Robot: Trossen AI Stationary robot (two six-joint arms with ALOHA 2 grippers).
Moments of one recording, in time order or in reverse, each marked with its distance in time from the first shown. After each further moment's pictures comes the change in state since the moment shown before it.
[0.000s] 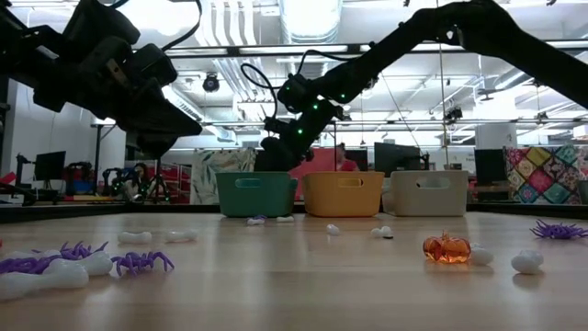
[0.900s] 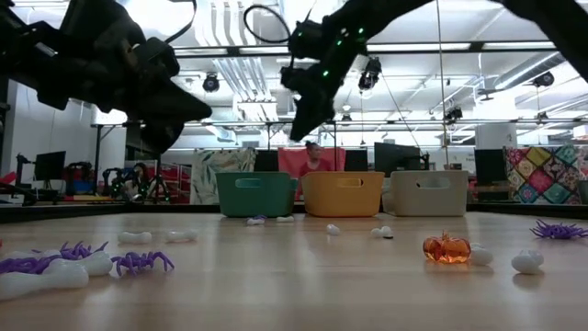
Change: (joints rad) left arm -0.027 0.030 0.001 0.134 -0.049 -0.134; right arm 0.115 -0.304 -0.076 -0.459 -0.007 0.023
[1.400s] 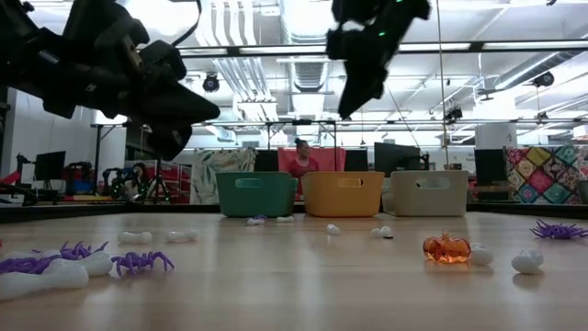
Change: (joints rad) left arm -0.054 0.177 0.000 0.215 -0.002 -0.060; right arm 0.134 -0.394 -0.416 0.001 0.000 0.165
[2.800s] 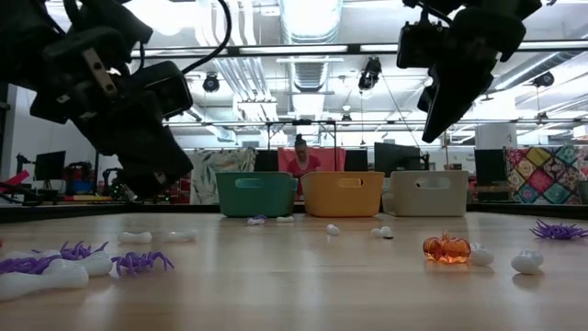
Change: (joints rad) left arm -0.211 0.230 0.121 -0.175 0.027 -0.143; right arm 0.360 -0.304 -0.528 0.190 0.010 0.328
